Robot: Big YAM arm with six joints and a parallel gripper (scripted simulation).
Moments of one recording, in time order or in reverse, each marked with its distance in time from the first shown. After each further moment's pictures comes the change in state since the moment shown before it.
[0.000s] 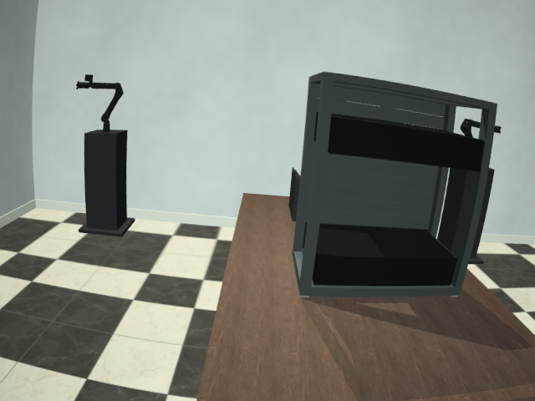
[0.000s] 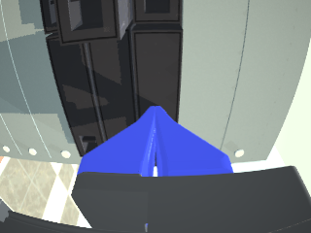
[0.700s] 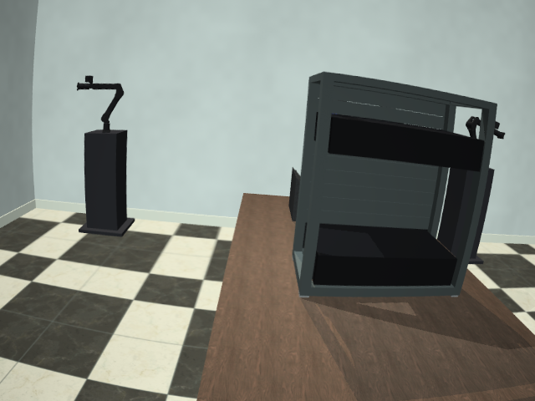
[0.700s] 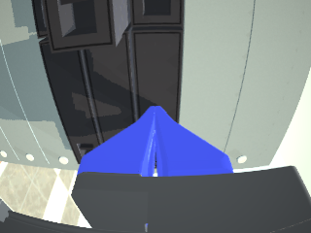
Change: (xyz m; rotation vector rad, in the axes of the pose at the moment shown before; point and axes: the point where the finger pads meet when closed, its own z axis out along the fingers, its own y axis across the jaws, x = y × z) arm 0.000 0.000 0.009 -0.002 0.003 0.003
